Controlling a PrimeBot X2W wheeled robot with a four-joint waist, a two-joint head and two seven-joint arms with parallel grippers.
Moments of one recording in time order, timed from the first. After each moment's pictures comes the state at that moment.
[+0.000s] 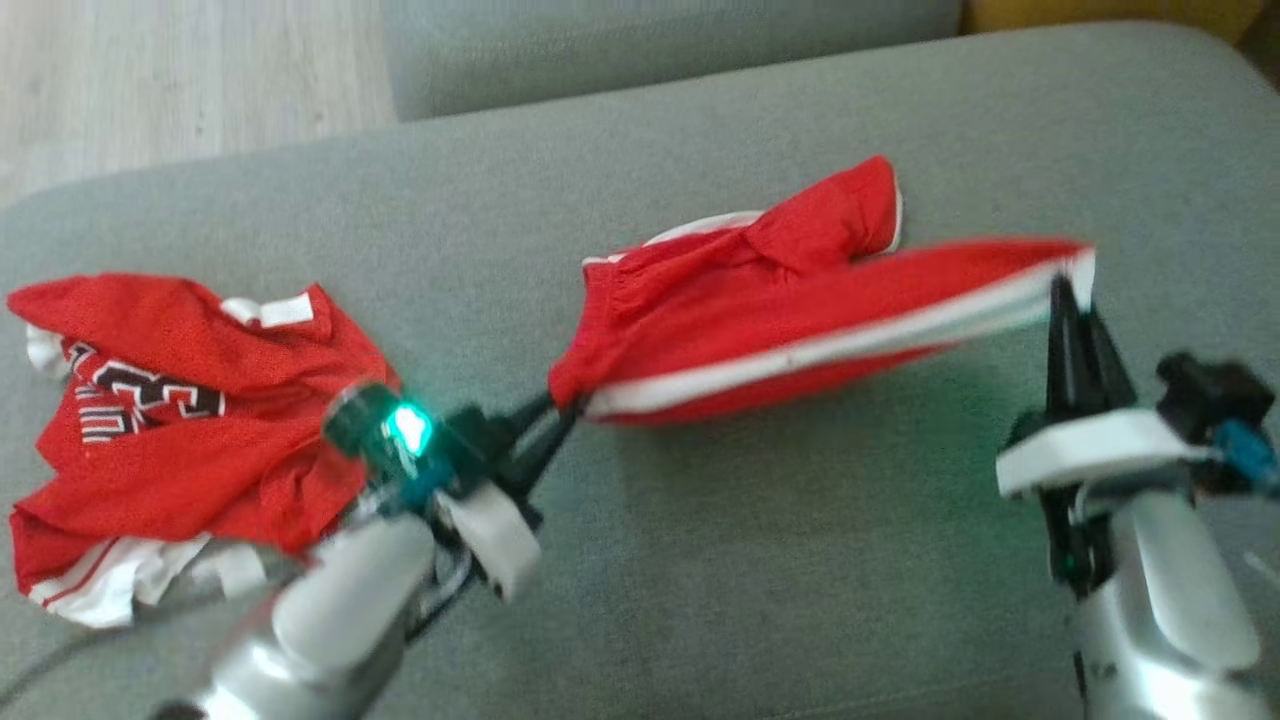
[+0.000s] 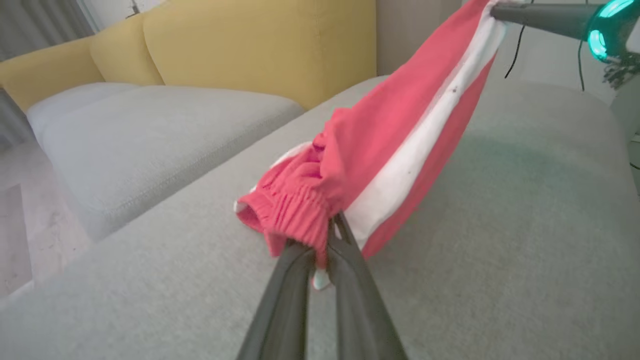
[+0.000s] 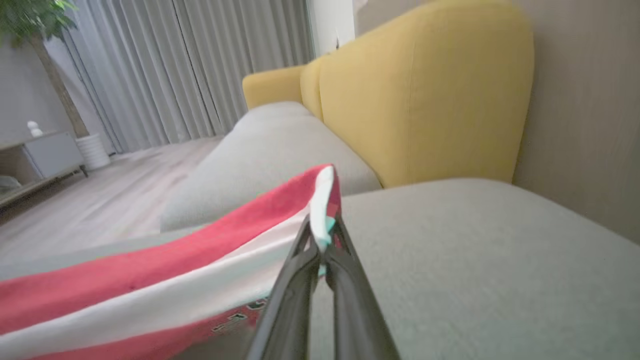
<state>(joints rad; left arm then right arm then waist) -0.56 0.27 -0.87 0.58 -0.35 -0.13 -0.21 -0.32 -0.05 -0.09 0.49 0.12 0.13 -0.25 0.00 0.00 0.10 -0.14</state>
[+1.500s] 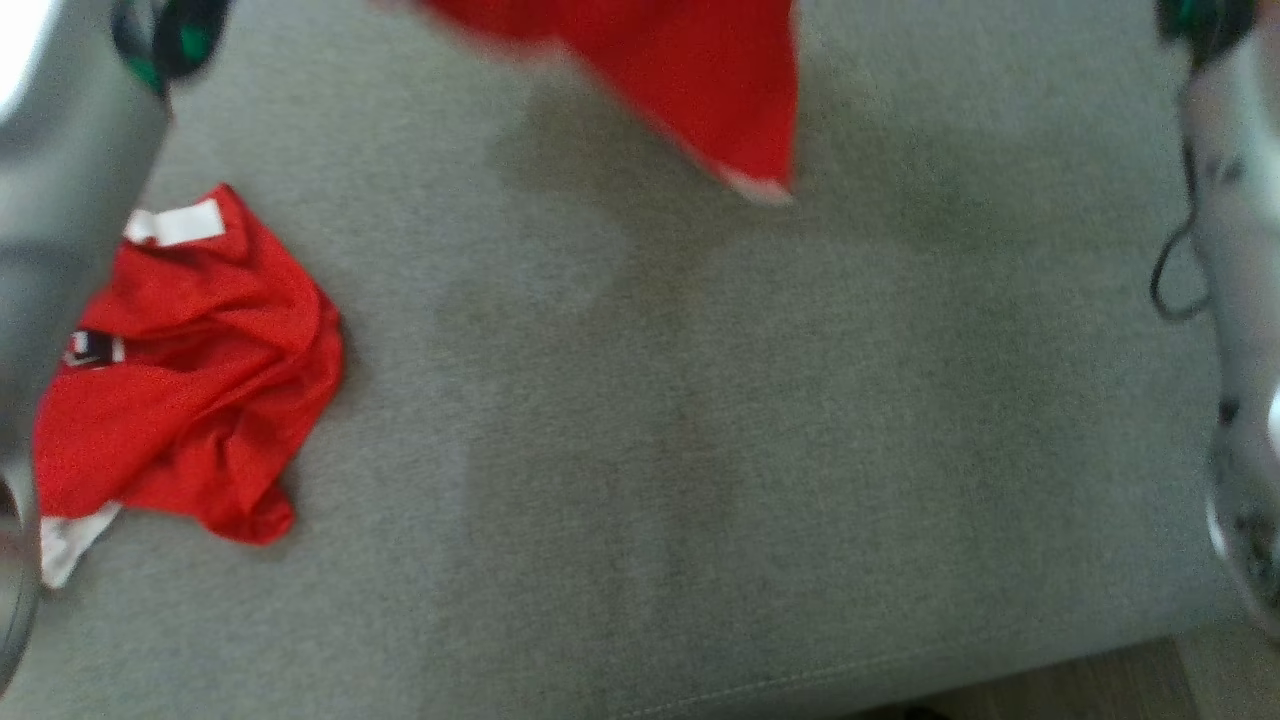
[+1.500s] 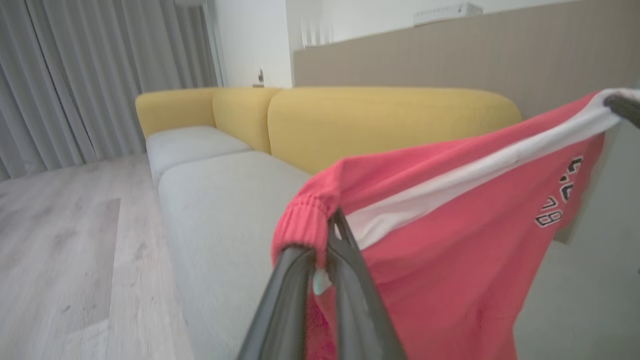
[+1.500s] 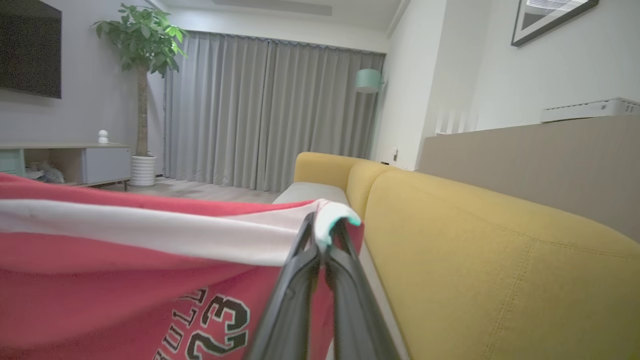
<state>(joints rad) -1.35 0.41 -0.85 0.60 -0.85 -0.08 0.10 -1.17 -0.18 0.18 0.69 0.14 0.13 -0.16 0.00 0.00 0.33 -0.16</state>
